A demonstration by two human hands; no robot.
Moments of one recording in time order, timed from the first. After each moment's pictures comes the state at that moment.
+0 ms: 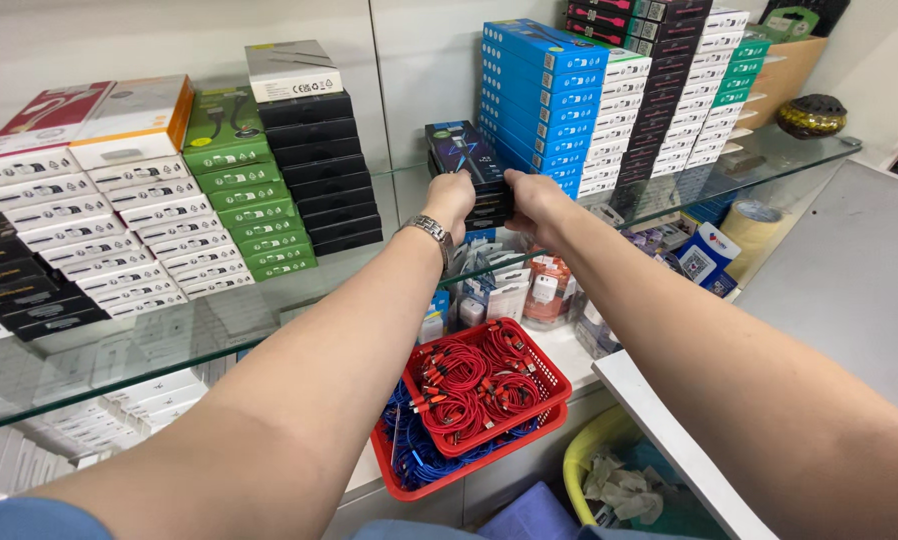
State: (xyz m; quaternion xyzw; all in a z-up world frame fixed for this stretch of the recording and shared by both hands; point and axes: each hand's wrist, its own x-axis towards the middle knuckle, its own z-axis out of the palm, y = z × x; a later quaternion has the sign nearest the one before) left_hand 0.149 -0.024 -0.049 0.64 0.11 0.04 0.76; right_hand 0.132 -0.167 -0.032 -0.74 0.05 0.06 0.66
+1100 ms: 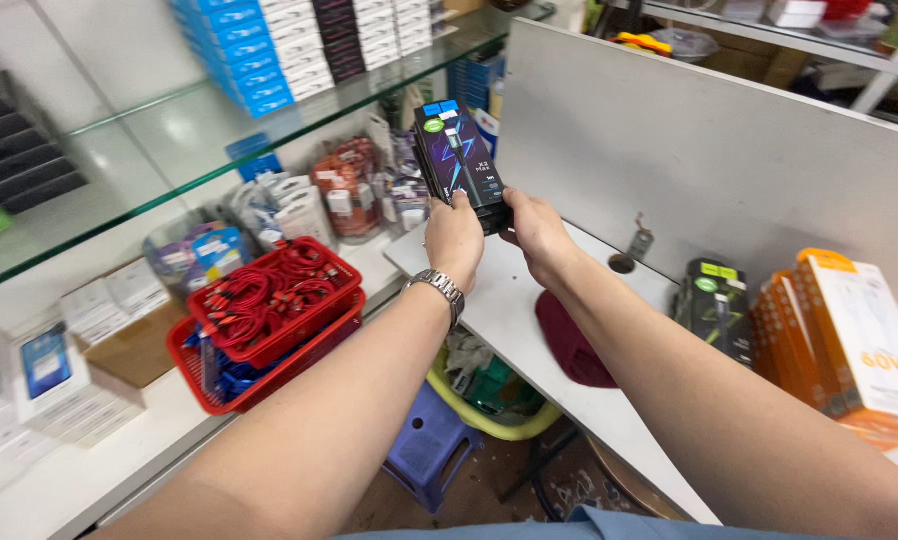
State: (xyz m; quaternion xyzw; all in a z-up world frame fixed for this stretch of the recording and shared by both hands) left_hand -0.173 -0.385 -0.107 0.77 0.04 0.04 0.63; right_hand -0.182 -0.510 -0.130 -0.66 0.10 -0.09 0.74
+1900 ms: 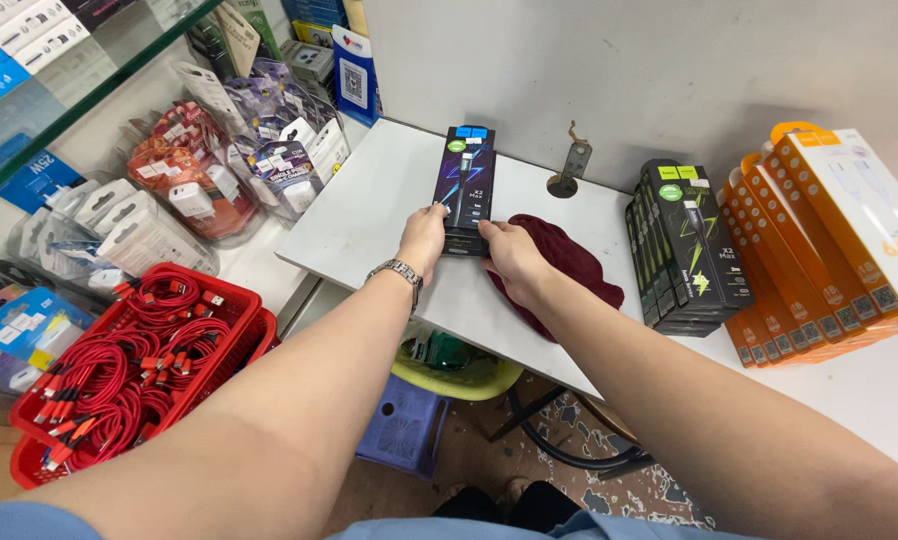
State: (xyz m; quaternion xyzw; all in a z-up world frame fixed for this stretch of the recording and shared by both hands) left_hand -0.056 -0.457 -0.306 0.74 -0.08 -0.30 0.60; right_hand -0.181 -0.555 -0.287 -0.58 0.33 -0.06 0.74
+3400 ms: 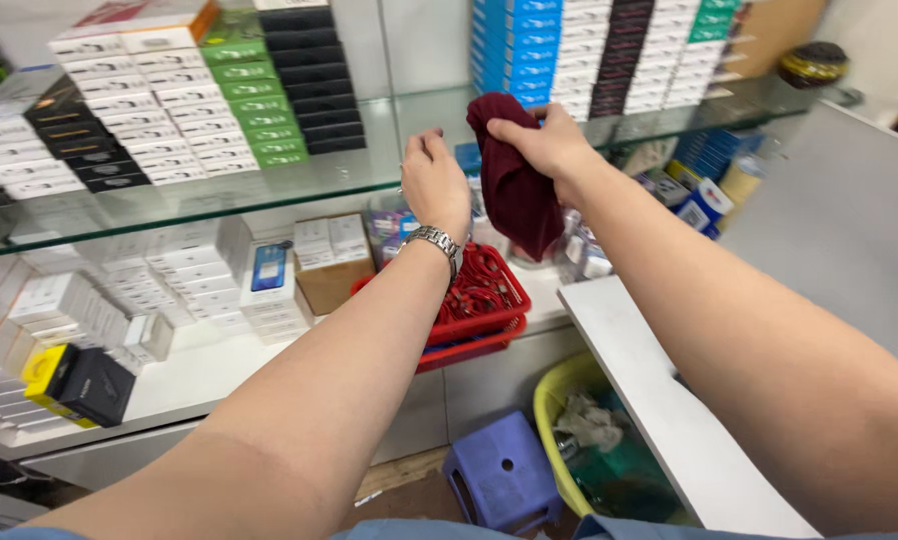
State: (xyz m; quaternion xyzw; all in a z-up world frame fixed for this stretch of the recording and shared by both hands) left_hand -0.068 -0.103 -0.045 0.68 0.16 0.45 0.56; right_hand -0.025 -0.244 0.006 -0.78 -0.08 0.00 0.62
